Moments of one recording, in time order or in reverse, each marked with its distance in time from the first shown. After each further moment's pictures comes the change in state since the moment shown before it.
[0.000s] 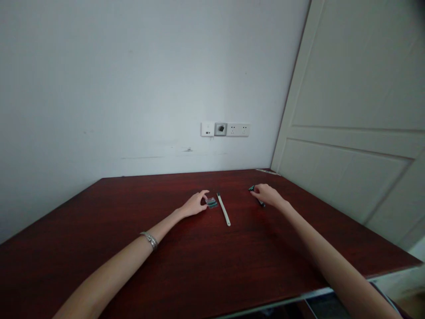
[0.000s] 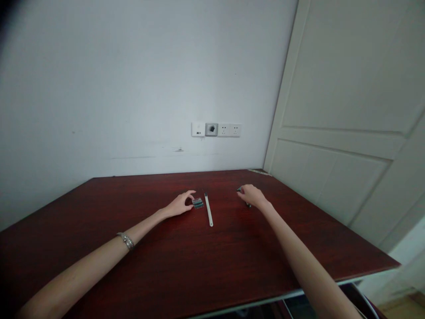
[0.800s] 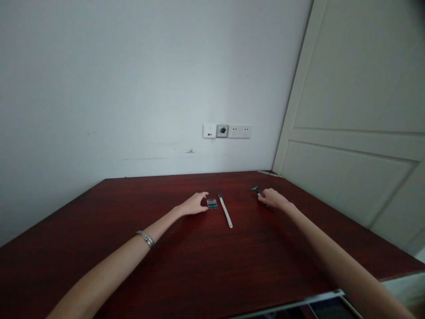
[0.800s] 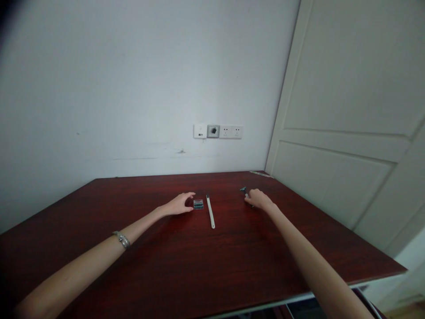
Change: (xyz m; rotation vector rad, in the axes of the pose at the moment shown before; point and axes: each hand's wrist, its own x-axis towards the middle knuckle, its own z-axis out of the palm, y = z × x) left_hand -0.001 -0.004 -0.019 0.068 -0.095 -0.026; right_hand 0.013 0.029 0.022 0.007 -0.146 0.074
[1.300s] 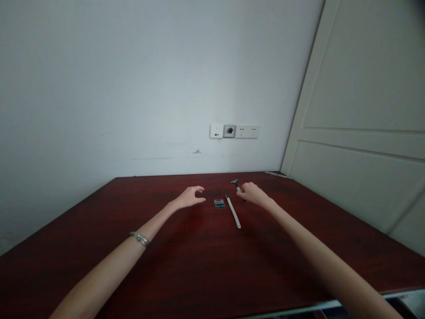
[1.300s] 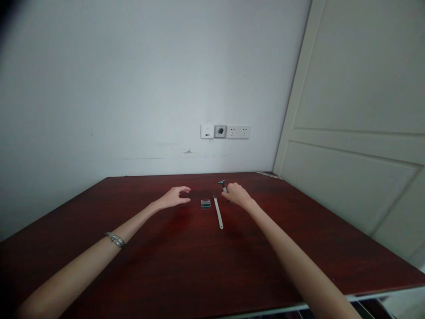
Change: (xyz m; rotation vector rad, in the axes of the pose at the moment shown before) left_hand -0.023 -0.017 -0.045 -0.142 0.160 -0.063; right_hand -0.011 -0.128 -0.027 0.059 0.143 -0.193
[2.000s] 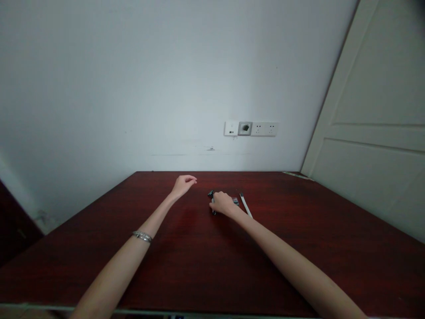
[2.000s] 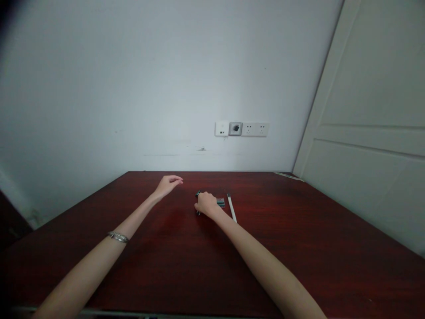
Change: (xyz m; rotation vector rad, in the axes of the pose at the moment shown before) left_hand -0.025 -0.031 -0.058 -0.164 0.399 -0.228; right_hand 0.005 -0.161 0.053 0.116 -0.125 -0.164
